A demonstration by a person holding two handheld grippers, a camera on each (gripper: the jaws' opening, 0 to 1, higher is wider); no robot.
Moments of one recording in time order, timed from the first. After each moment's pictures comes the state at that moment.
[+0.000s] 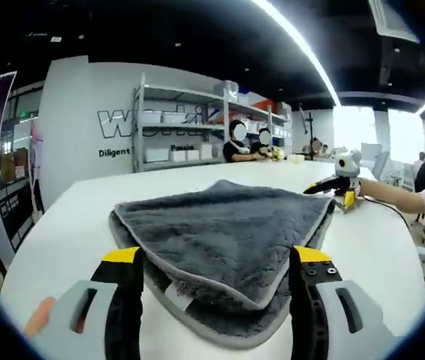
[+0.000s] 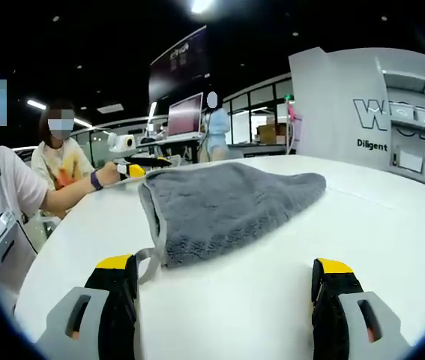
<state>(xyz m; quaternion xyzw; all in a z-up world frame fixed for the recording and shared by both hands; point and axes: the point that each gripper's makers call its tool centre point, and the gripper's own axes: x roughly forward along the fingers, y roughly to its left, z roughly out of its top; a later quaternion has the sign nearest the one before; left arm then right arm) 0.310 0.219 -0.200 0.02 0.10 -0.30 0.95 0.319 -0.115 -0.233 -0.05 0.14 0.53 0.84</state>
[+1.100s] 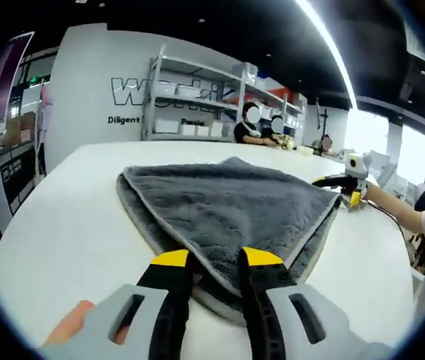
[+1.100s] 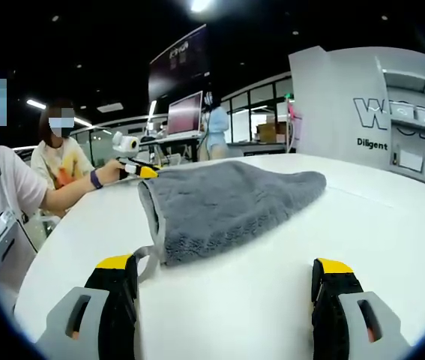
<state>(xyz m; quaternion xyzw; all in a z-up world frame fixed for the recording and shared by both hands) 0.306 0.233 -0.224 -0.02 0.18 -0.28 0.94 0.320 -0.116 -0.235 -0.05 0.14 0.53 0.84</state>
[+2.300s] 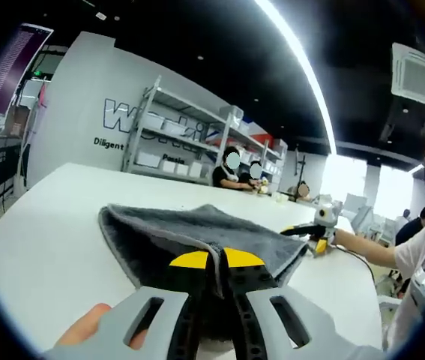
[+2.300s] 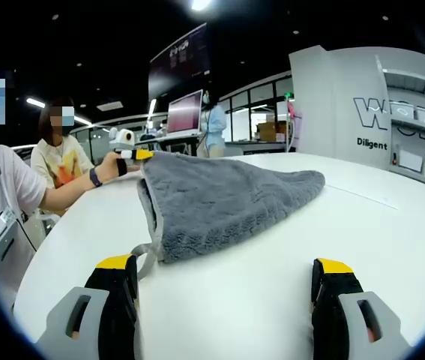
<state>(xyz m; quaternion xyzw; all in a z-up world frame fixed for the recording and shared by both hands) 0.288 0.222 -0.163 -0.12 0.05 -0.35 0.93 0.321 -0.116 -0.236 -0.06 0.14 0.53 0.84</state>
